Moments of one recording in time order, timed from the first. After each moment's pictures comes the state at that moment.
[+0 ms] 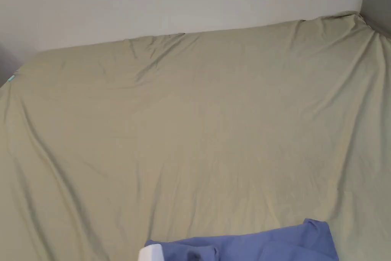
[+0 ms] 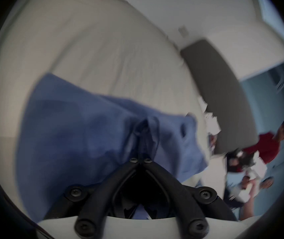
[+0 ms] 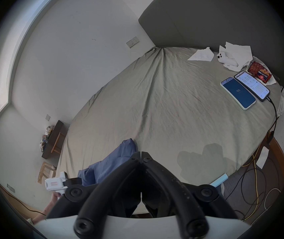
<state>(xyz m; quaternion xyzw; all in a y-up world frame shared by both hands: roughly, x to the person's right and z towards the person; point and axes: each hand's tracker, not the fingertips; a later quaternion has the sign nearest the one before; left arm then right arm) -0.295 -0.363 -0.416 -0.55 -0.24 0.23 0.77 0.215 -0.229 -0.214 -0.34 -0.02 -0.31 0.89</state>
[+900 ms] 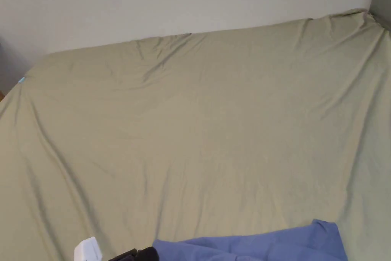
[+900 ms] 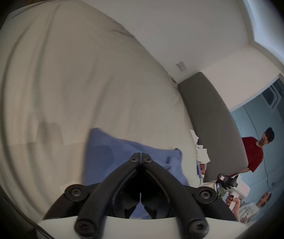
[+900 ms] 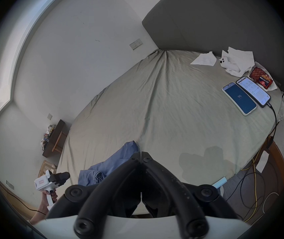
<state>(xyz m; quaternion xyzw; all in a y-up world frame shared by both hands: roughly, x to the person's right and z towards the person) -0.426 -0.297 -0.377 -0.41 -0.18 0.34 0.83 0.211 -0.221 -0.216 -0.33 -0.01 -0.30 0.89</state>
